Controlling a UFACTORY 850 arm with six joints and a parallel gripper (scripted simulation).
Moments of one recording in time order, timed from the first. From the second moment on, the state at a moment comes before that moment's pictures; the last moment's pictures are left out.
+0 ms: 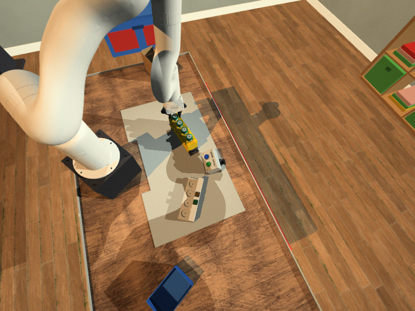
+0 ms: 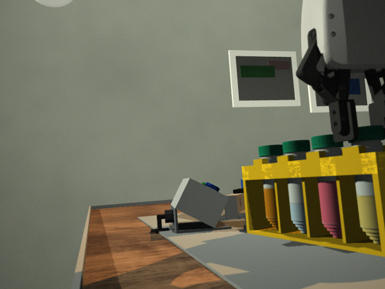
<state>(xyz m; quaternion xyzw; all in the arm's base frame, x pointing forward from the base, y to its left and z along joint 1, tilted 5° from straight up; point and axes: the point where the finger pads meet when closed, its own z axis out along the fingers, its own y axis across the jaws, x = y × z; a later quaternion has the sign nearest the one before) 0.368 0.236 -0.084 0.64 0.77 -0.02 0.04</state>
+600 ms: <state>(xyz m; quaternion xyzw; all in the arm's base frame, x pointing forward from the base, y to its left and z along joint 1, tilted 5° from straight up) 0.368 0.236 -0.083 0.83 0.55 -0.01 0.05</state>
